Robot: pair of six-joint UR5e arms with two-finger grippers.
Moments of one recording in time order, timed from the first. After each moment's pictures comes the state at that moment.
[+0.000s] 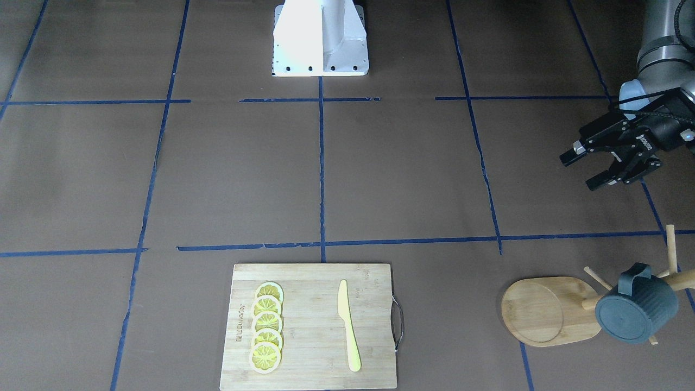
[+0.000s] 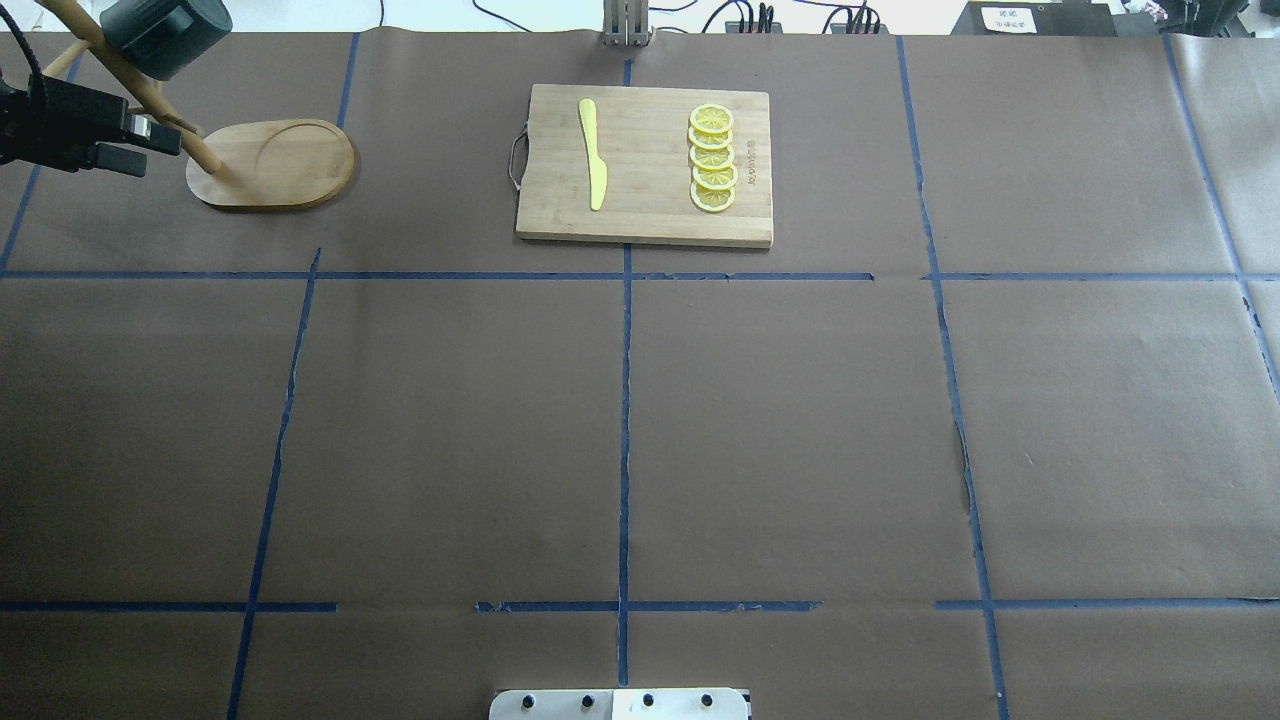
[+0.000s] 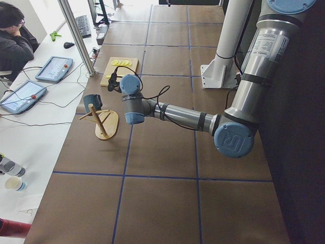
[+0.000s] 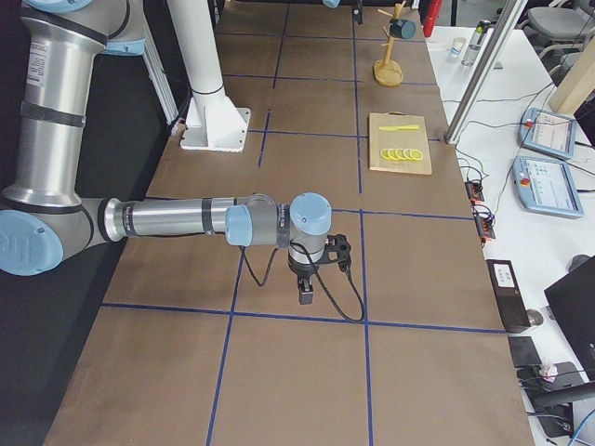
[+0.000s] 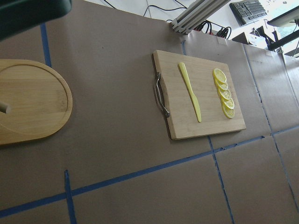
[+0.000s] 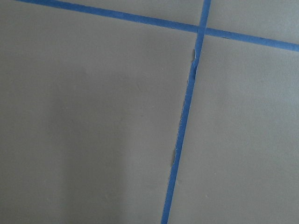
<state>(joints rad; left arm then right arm) -1.25 -1.84 -1.48 -2.76 -2.58 -1.06 1.46 -1.78 1.85 -1.60 2.32 -0.06</state>
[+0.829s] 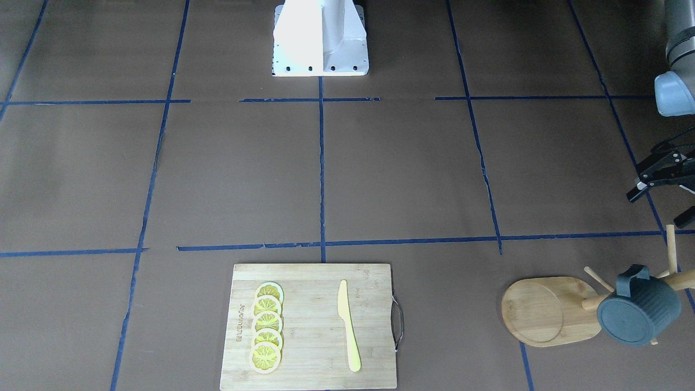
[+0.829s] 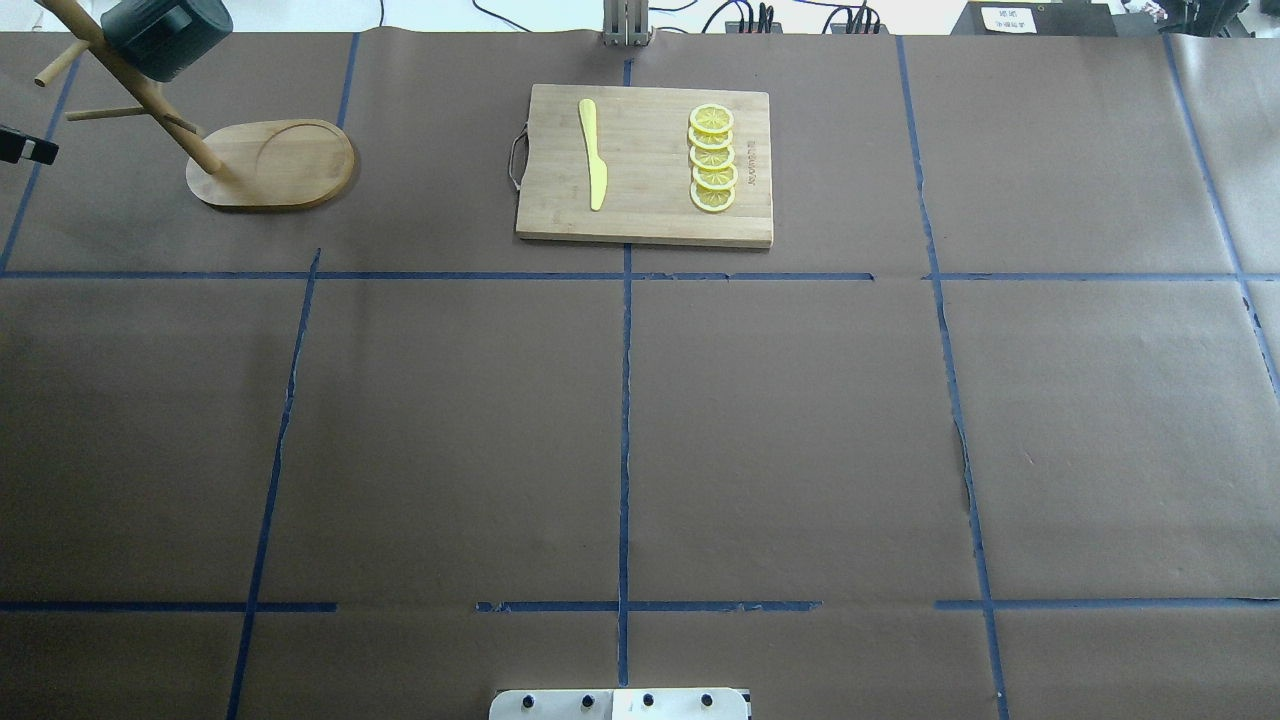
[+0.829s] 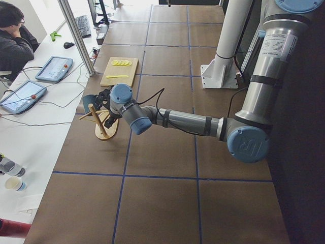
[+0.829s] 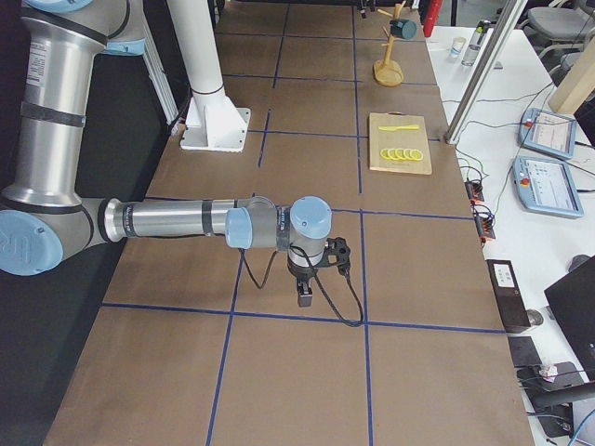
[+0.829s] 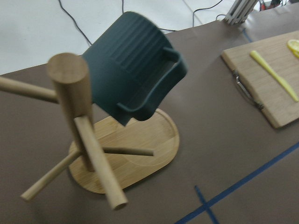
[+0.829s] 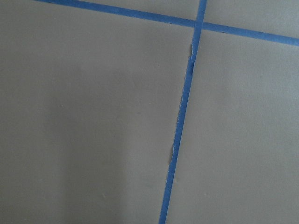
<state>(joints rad) -1.34 -1.76 -1.49 -2.24 -2.33 -0.19 1.46 -1.78 1.84 -1.60 2.33 -0.06</state>
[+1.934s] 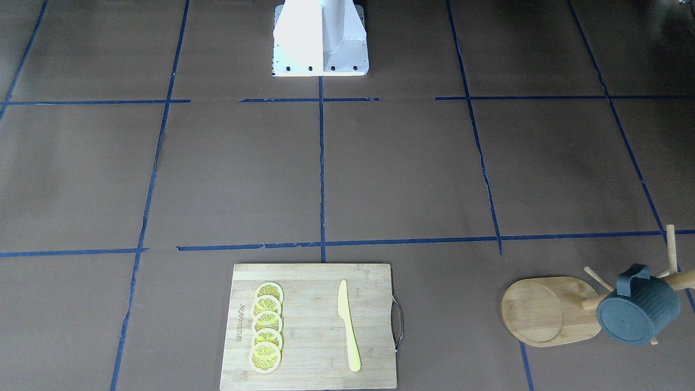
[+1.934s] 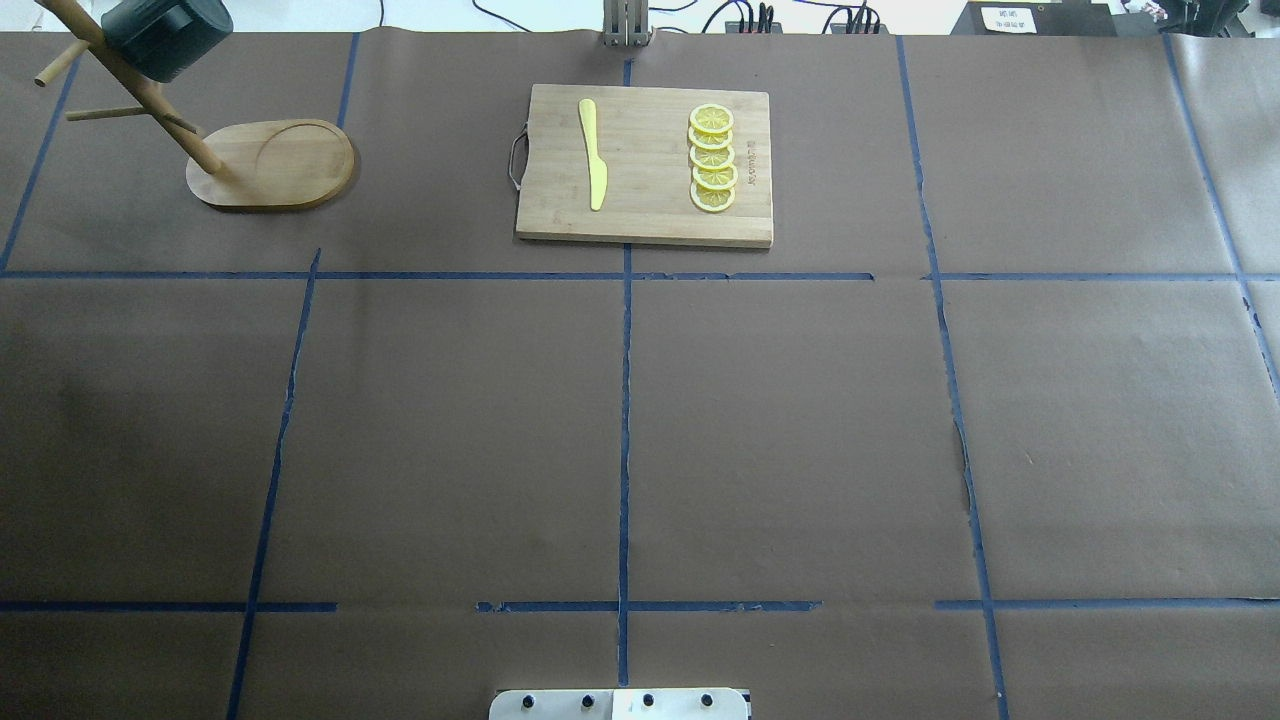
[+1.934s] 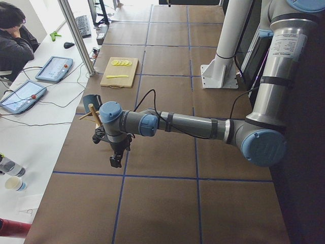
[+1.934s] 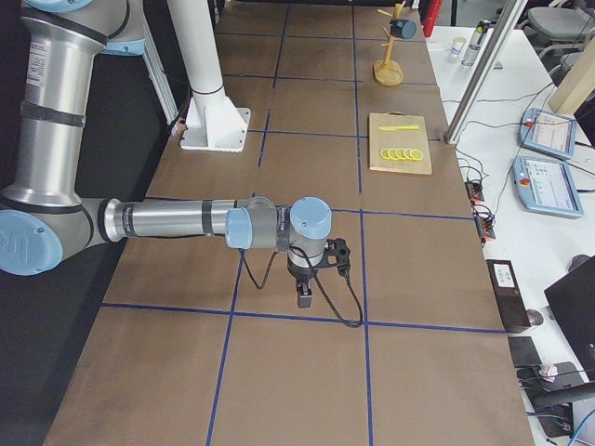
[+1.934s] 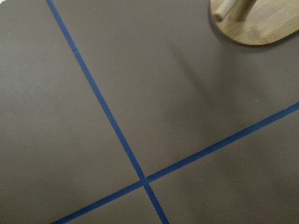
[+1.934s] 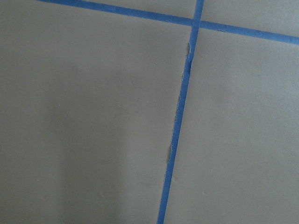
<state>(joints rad) -1.48 -1.72 -1.52 -1.56 -2.28 0.08 1.46 -1.78 1.84 -1.60 2.32 -0.06</state>
